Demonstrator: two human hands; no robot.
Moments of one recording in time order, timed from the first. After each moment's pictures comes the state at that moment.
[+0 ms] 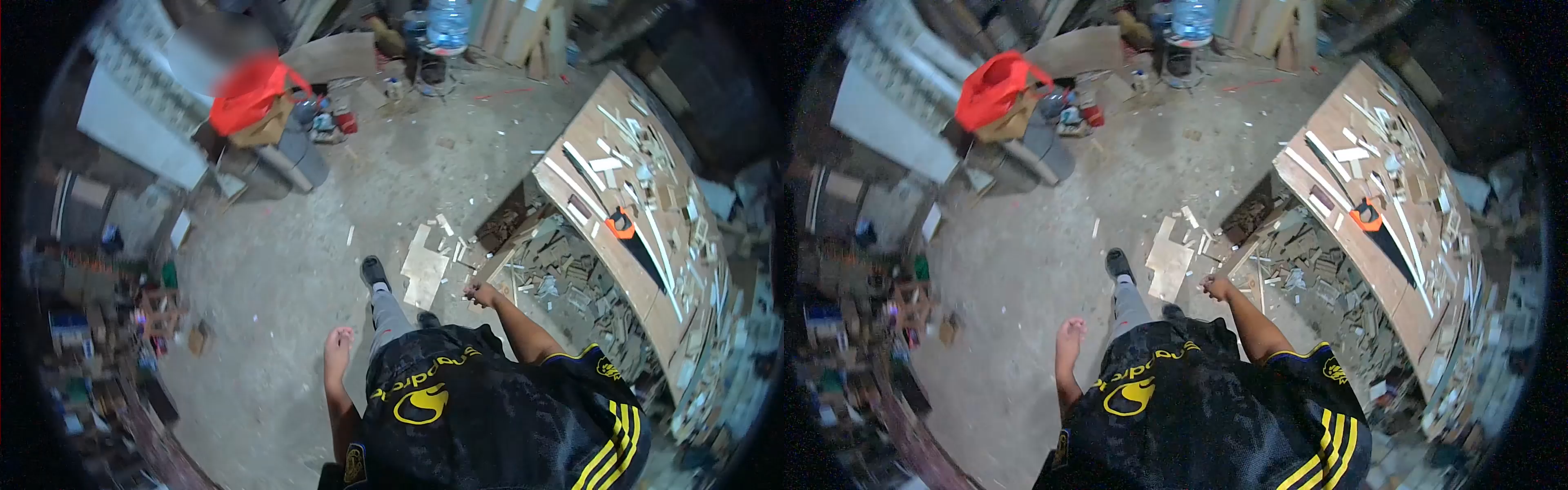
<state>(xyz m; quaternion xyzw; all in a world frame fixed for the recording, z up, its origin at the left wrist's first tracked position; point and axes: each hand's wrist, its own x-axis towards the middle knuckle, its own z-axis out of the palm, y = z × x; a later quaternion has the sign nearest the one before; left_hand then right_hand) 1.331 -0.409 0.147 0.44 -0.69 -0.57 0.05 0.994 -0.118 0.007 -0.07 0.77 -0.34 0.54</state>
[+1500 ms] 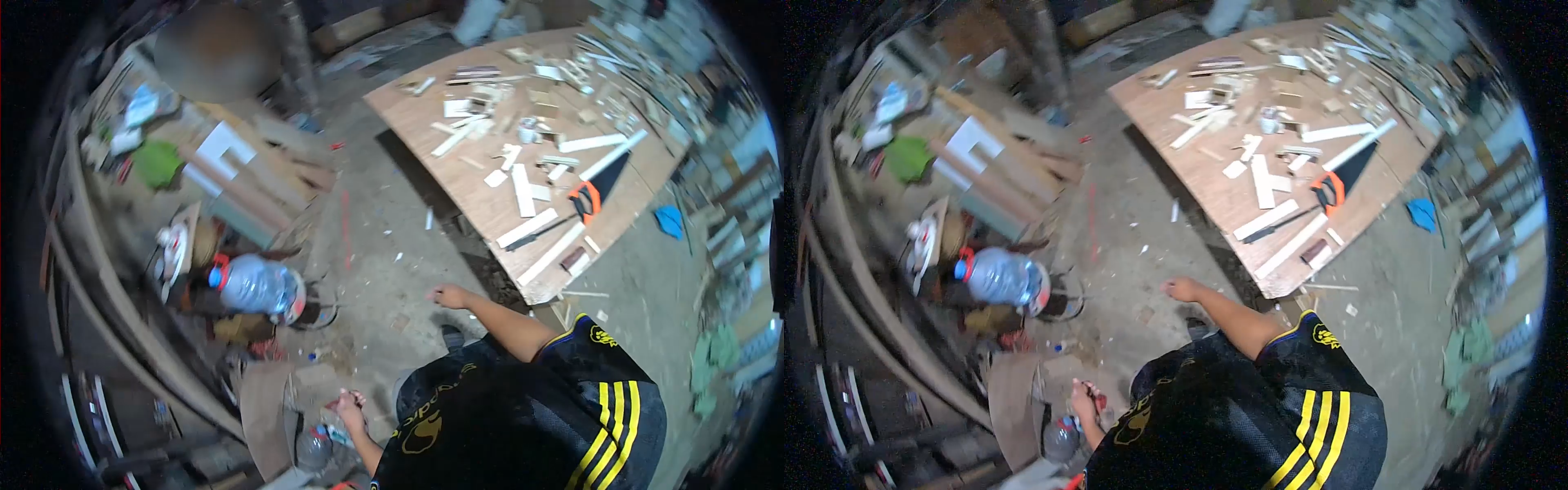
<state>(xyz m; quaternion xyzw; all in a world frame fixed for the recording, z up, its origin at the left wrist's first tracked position) 0.471 -0.711 0.160 0.20 -0.74 -0.62 -0.16 0.446 -0.284 0.055 0.10 0.79 -0.58 0.16</state>
